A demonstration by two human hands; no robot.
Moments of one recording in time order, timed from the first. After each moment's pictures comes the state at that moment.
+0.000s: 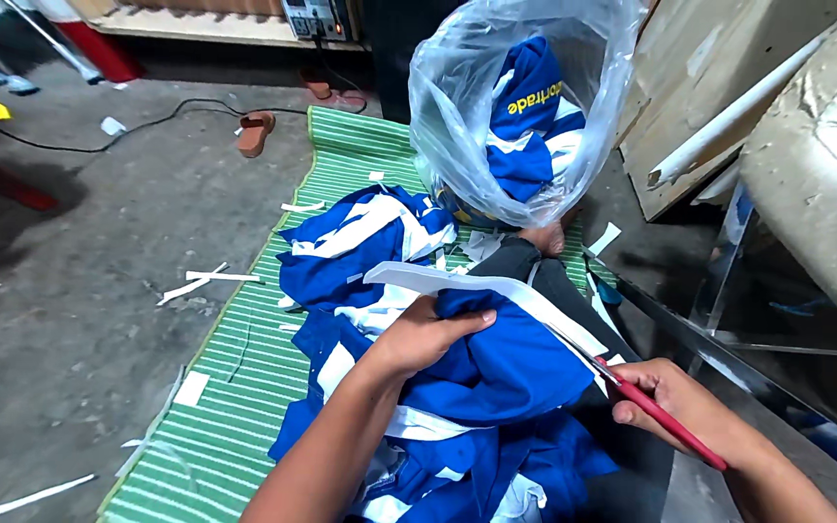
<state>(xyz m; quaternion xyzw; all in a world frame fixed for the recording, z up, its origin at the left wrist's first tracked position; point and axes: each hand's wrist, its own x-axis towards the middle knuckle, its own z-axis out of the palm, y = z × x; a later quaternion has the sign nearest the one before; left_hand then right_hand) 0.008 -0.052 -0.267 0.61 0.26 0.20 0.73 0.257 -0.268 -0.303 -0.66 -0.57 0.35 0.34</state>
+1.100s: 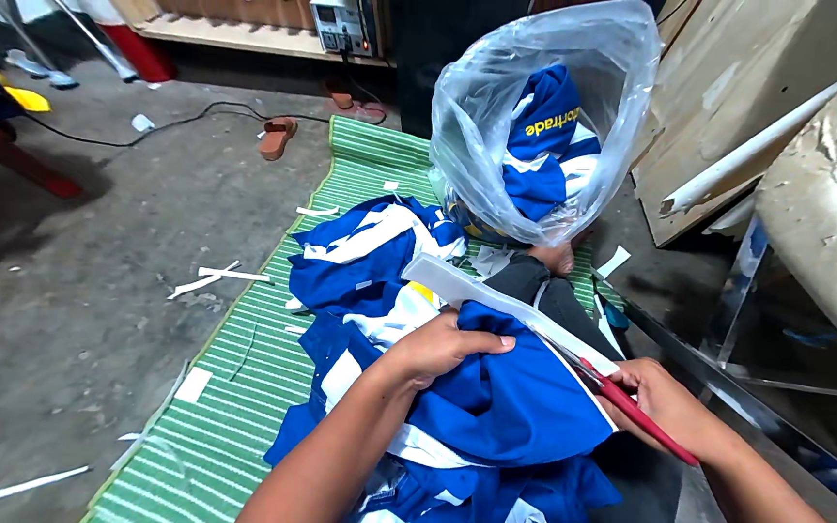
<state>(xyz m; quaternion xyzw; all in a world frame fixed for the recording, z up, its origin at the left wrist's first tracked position) 0.014 -0.044 -0.270 0.55 0.24 0.10 0.79 0.257 -0.233 -0.304 -0.67 -0.61 0.28 0.31</state>
